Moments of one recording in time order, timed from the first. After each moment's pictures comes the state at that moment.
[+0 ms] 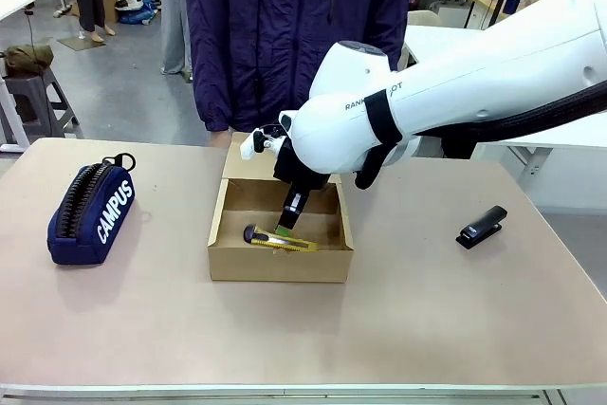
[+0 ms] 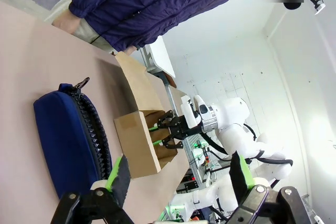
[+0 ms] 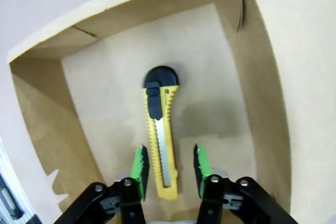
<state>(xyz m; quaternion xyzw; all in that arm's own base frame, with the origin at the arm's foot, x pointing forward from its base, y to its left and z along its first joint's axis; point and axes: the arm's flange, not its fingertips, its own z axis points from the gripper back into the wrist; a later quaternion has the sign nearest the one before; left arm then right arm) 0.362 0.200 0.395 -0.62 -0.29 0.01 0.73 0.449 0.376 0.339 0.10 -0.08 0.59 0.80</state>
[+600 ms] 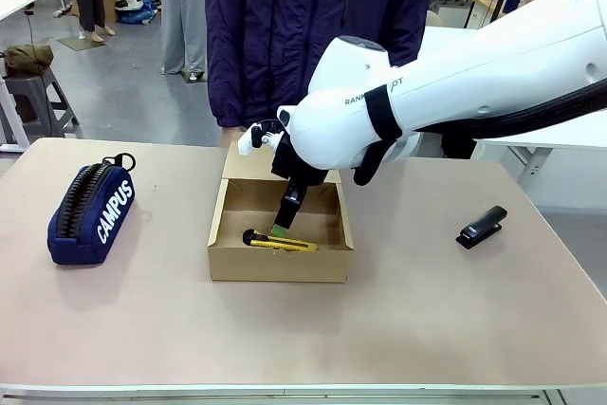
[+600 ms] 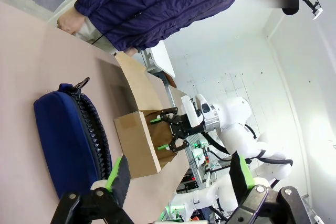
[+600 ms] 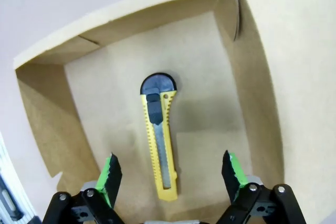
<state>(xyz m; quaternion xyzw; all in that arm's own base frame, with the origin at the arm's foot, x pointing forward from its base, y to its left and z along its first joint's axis) 0.362 0.200 0.395 -0.62 -0.29 0.01 0.73 0.450 0.380 0.347 0.10 -0.09 0.59 0.80</state>
